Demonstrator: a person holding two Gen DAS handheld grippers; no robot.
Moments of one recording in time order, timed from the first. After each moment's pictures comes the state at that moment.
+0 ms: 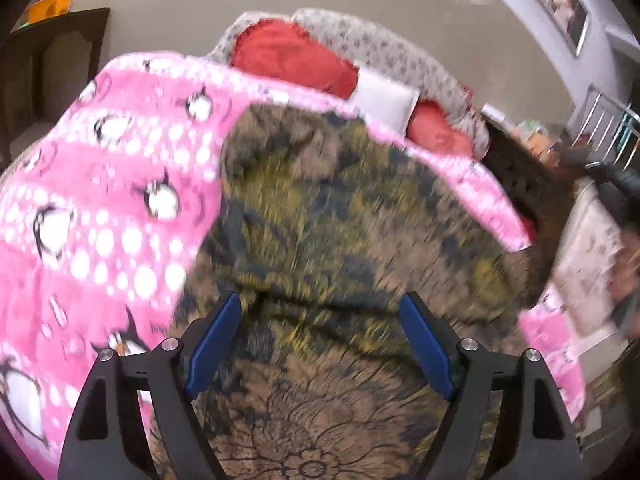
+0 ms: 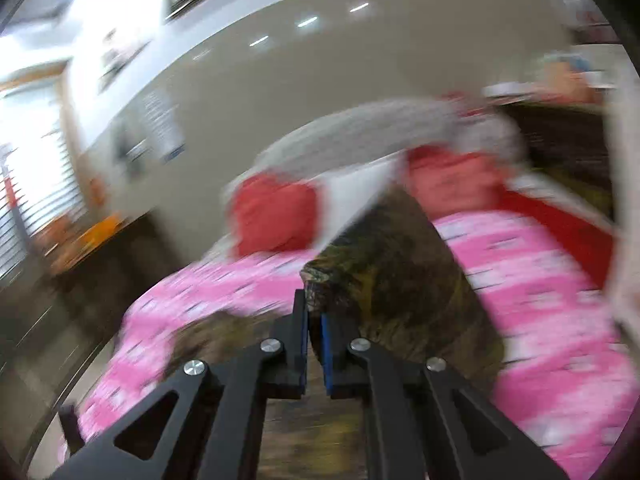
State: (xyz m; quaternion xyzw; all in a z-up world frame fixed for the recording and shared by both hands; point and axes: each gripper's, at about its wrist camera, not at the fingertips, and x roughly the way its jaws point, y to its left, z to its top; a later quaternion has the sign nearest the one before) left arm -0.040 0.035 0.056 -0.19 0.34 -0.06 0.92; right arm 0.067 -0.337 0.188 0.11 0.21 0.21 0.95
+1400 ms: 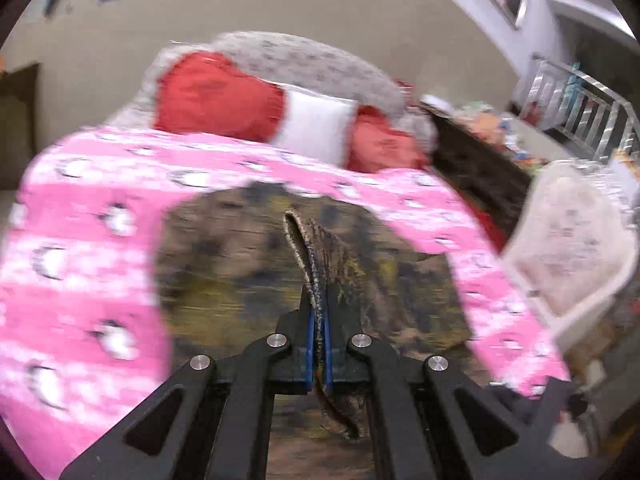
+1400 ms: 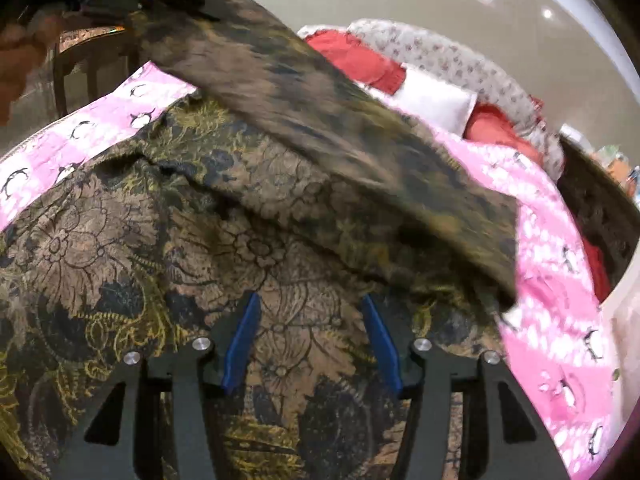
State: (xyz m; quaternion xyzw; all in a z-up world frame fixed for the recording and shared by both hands) left arm 0.011 0.027 0.128 -0.12 0.33 -0.13 0.93; right arm -0.050 -0.197 -0.004 -0.19 0.31 0.17 0.91
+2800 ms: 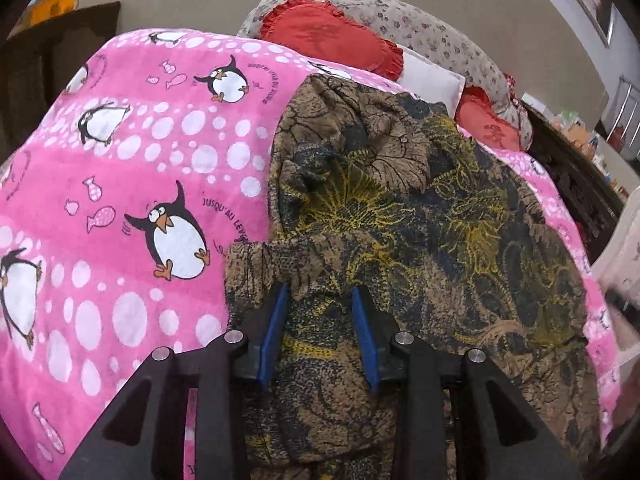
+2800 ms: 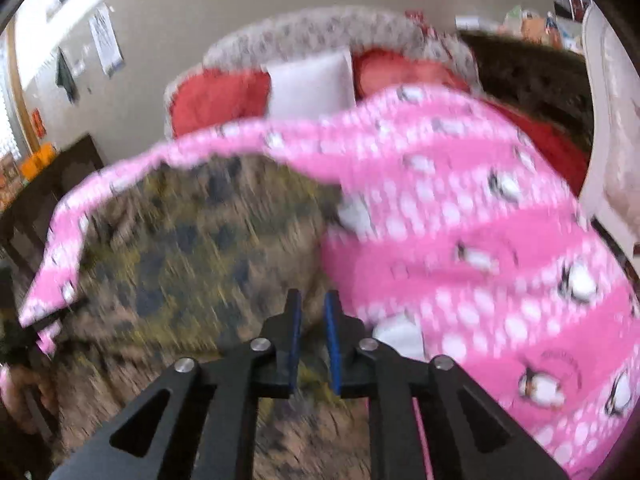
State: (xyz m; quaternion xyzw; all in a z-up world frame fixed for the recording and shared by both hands) left arm 0.032 0.057 0.005 -0.15 0.37 0.00 0.91; right arm 0.038 -0.324 0.063 0.06 0.33 0.09 0.94
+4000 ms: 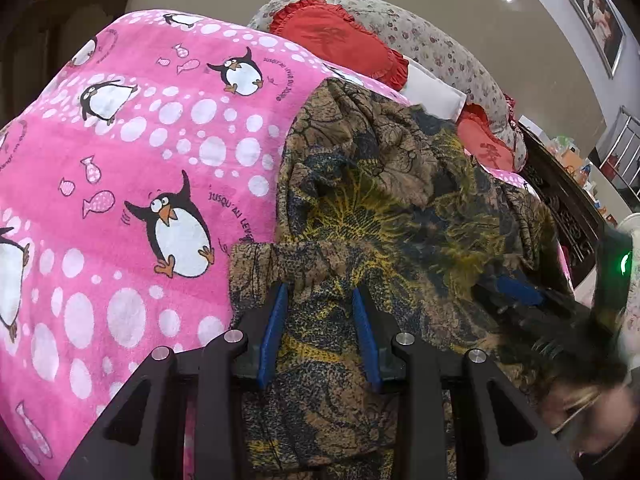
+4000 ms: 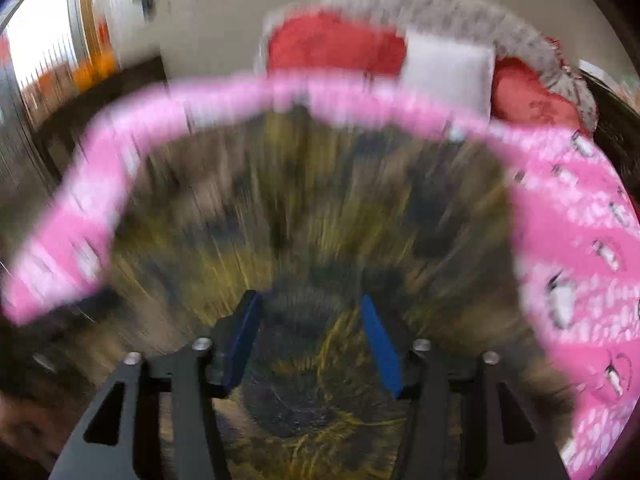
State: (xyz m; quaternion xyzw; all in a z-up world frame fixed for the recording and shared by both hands) left arm 0.030 0.073 0.000 -0.21 0.36 -0.02 0.91; right arm 0.147 -0.142 0.016 -0.09 0.41 0.19 0.89
